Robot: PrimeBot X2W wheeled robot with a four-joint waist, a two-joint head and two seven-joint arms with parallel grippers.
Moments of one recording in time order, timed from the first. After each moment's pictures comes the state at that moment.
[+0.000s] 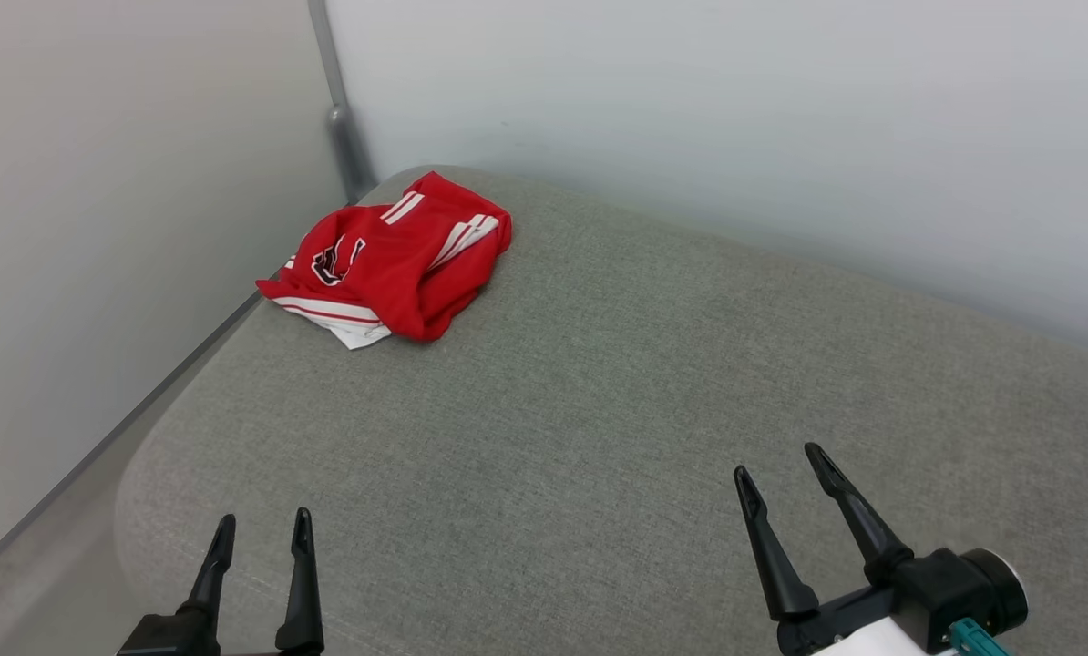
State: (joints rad) left arm 0.18 0.05 0.05 -0.01 -0.14 -0.05 -0.26; right arm 0.07 -0.05 0.20 0.02 0.05 0.13 -0.26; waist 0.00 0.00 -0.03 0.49
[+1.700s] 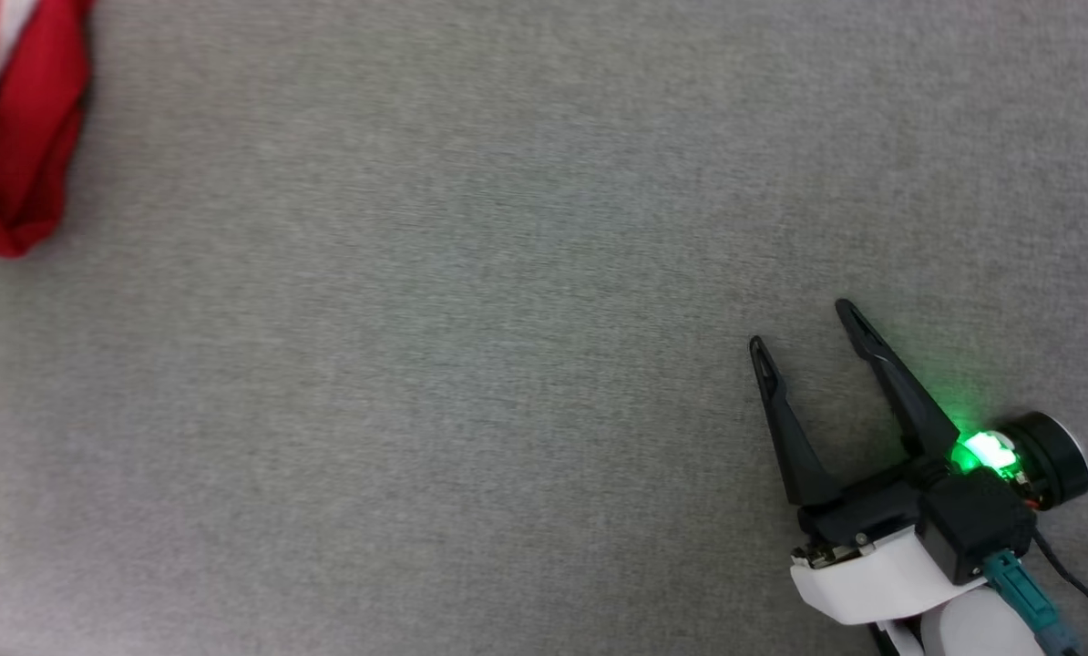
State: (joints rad) left arm -0.94 0.79 -0.31 0.61 -0.90 -0.13 0.52; right arm -0.10 -0.07 0.18 -0.10 -0.10 0.13 -0.27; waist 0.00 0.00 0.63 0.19
